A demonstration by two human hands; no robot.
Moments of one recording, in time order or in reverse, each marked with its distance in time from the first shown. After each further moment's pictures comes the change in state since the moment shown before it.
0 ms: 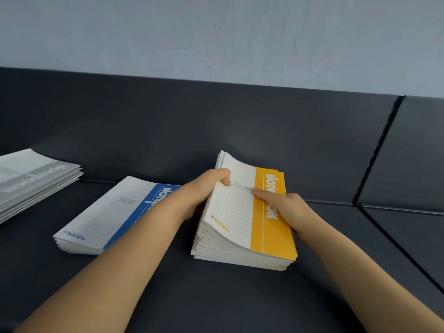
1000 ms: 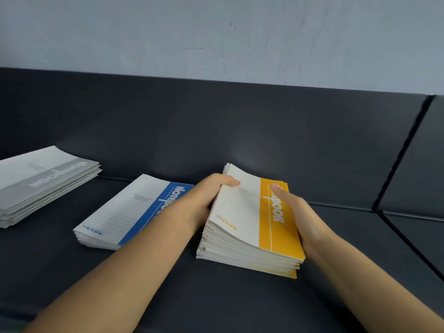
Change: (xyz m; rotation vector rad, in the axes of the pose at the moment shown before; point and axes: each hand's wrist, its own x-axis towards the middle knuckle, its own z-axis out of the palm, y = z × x) left_hand 0.009 -0.018 -0.004 -0.270 0.093 -0.086; right_hand -0.013 0.003 0.011 0.271 -0.088 0.112
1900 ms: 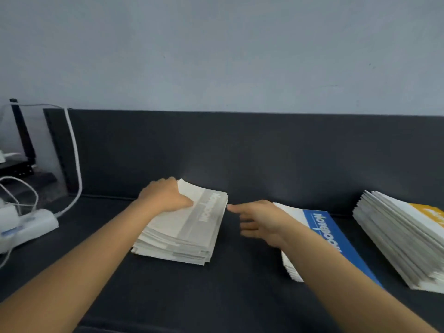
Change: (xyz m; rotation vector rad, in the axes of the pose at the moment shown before) left_hand -0.070 0.055 -0.406 1.308 0.496 0.104; right_hand 0.014 -0.018 0.389 -0.190 -0.131 -0.082
